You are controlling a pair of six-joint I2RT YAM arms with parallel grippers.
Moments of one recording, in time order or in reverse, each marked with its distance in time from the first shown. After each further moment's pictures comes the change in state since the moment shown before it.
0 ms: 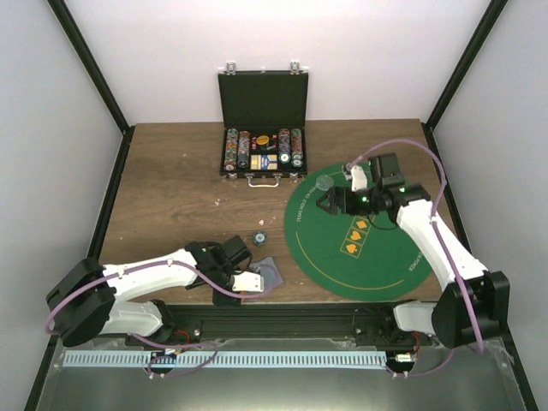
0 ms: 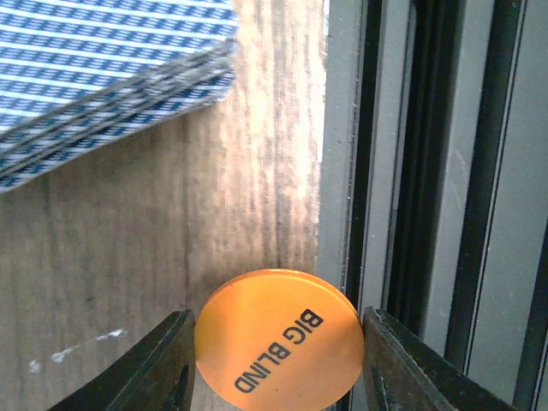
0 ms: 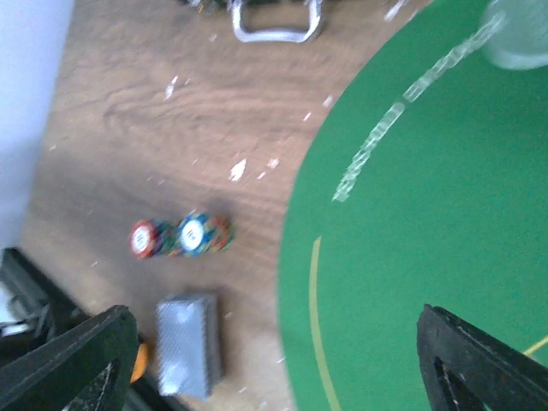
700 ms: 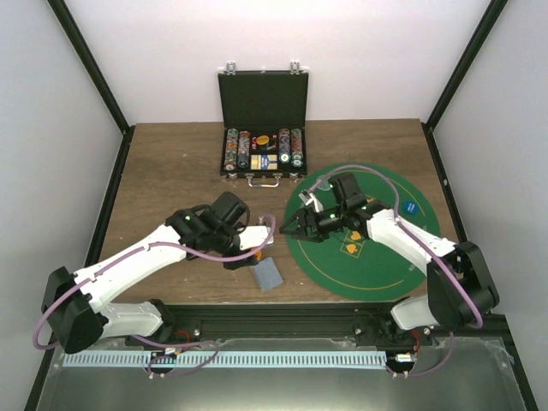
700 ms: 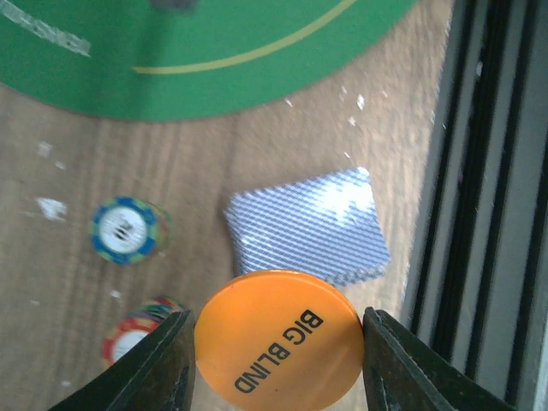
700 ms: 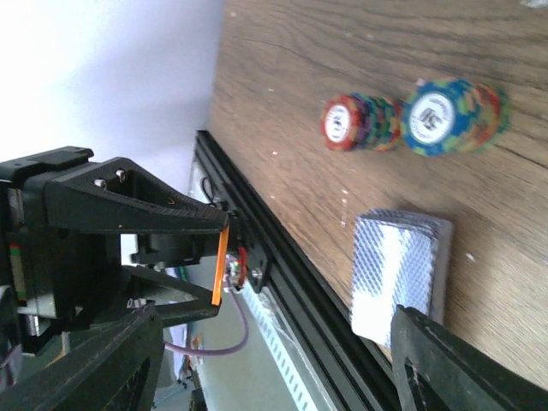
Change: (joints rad) left arm 0.137 -0.060 0.345 -0.129 0.055 -0.075; right arm 0.282 0.083 -0.234 0.350 -0.416 0.341
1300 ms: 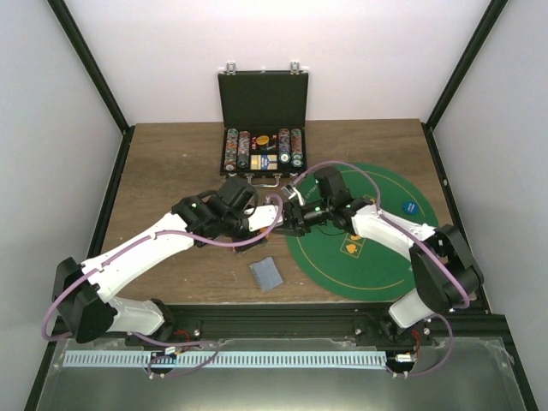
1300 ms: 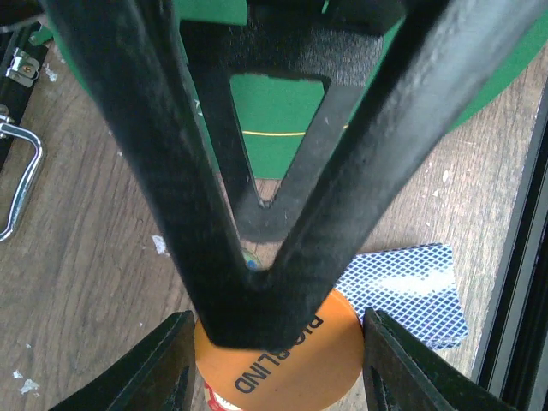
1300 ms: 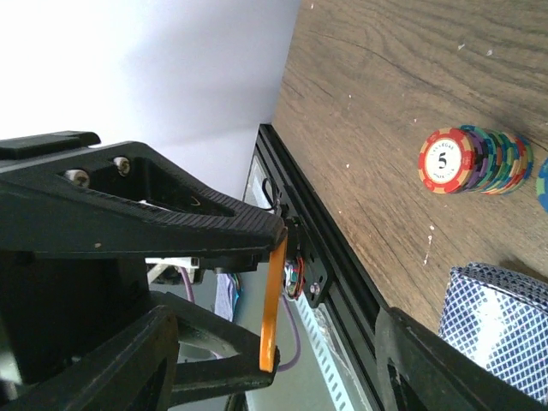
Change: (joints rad) left arm 0.005 0.107 0.194 0.034 -0.124 -0.056; right arm 0.066 0.127 0.043 0.326 -0.137 0.205
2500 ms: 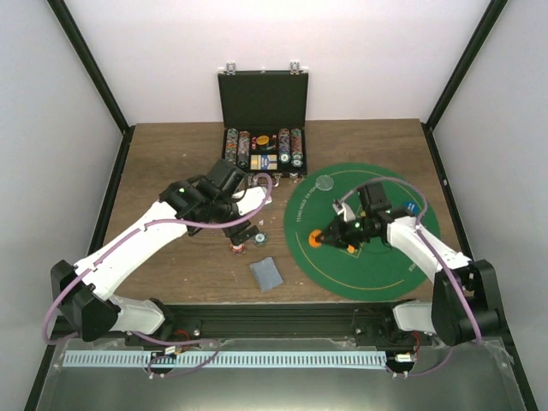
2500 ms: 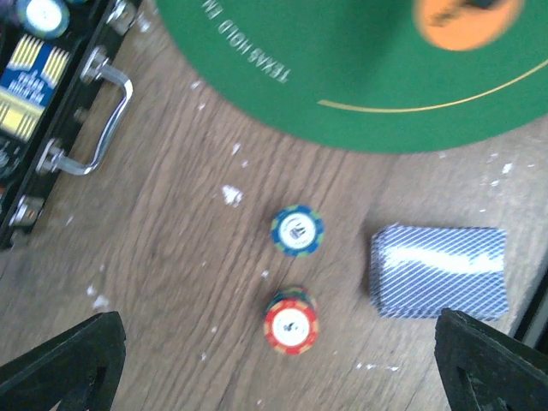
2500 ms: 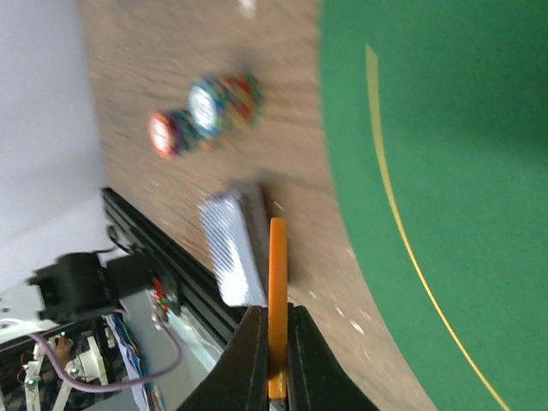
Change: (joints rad) left arm 0.064 0.018 0.154 -0.156 -0.077 -0.029; right arm -0.300 -0.206 -0.111 -0.507 0.245 -0.312
